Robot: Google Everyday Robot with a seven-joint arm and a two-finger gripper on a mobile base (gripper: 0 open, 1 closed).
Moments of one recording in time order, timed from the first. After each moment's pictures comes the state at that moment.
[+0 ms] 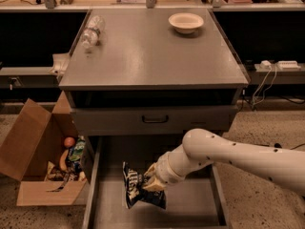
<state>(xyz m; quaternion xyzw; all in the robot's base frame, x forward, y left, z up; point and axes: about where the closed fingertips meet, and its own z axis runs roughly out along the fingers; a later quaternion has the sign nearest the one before) 0.437 0.002 0.548 -0.64 0.69 0.27 0.21</state>
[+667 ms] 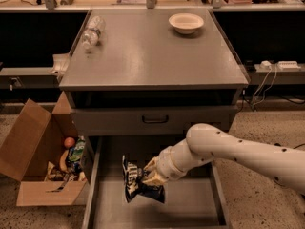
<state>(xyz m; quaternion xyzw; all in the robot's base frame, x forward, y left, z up) 0.445 0.006 0.573 -0.64 0.68 0.27 0.24</state>
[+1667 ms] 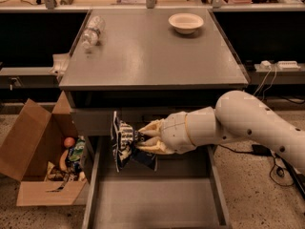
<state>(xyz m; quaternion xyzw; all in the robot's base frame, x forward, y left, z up) 0.458 0.015 0.764 -0.65 0.59 0.25 0.42</state>
